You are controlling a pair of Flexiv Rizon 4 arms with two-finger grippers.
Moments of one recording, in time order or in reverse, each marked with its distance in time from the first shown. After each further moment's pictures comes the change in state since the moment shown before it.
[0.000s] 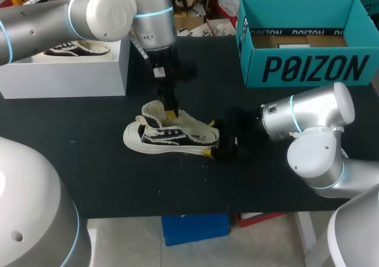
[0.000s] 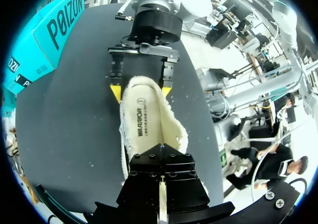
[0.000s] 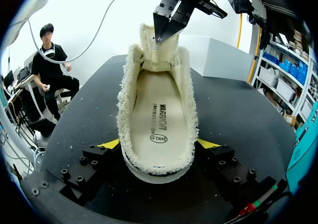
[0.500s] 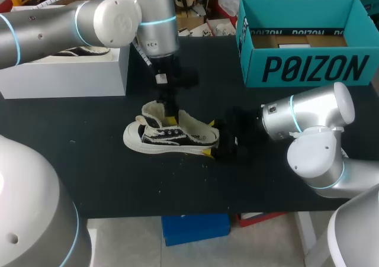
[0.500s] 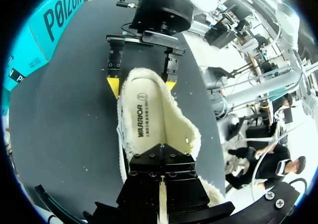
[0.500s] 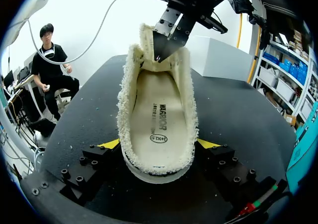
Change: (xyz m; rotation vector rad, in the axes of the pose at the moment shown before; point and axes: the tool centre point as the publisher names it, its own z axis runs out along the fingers) left arm -0.010 0.004 0.022 -0.010 0.041 -0.008; right arm 0.000 0.000 0.000 0.000 0.000 0.000
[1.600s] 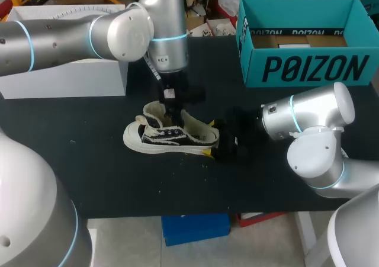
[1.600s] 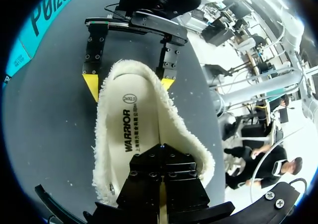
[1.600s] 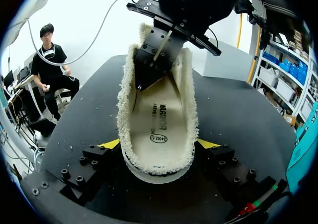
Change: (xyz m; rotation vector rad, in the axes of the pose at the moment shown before) left arm 0.004 -0.006 0.042 -0.035 0.043 -0.012; right arm 0.000 0.000 0.000 0.000 0.000 0.000
